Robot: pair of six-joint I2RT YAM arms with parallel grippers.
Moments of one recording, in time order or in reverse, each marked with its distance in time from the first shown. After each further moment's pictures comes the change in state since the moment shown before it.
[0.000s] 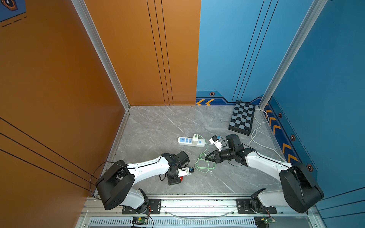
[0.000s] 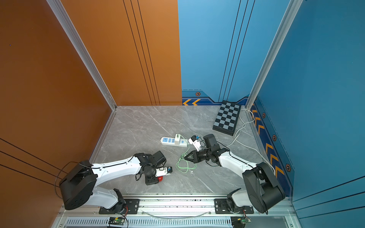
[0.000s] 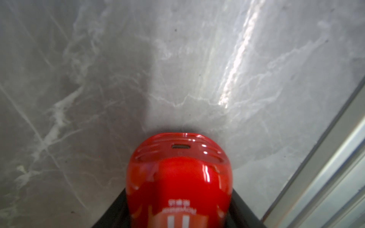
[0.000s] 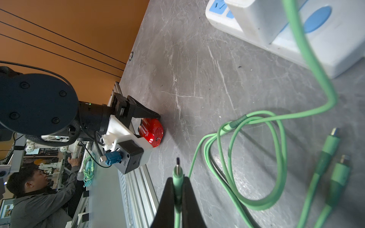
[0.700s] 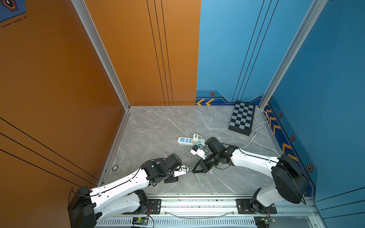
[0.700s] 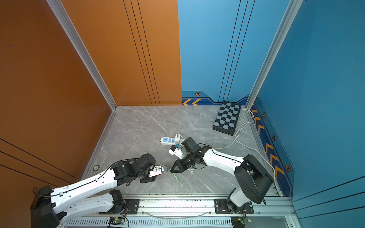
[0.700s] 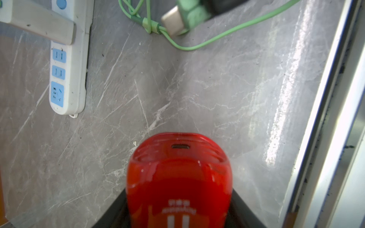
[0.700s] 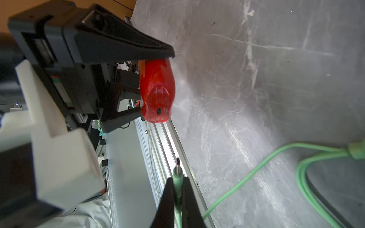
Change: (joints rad) left arm -0.089 -0.418 -0.082 0.061 -0.136 0.085; right arm 0.338 0.161 0.259 -0.269 0.016 -0.015
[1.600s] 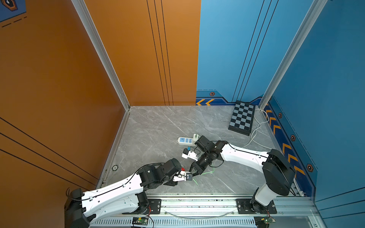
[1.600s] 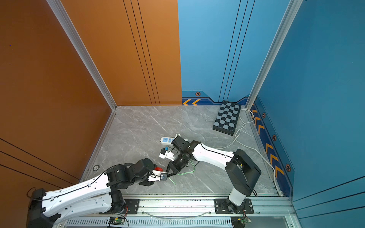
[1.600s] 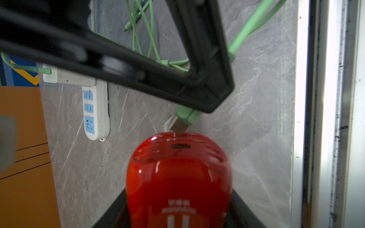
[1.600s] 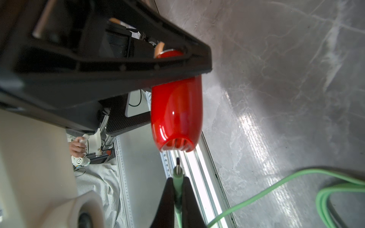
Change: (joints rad) left arm -0.102 -0.098 -0.011 0.002 -0.058 0.133; right arm 0.082 0.119 0.213 -0.275 -0.055 -0.150
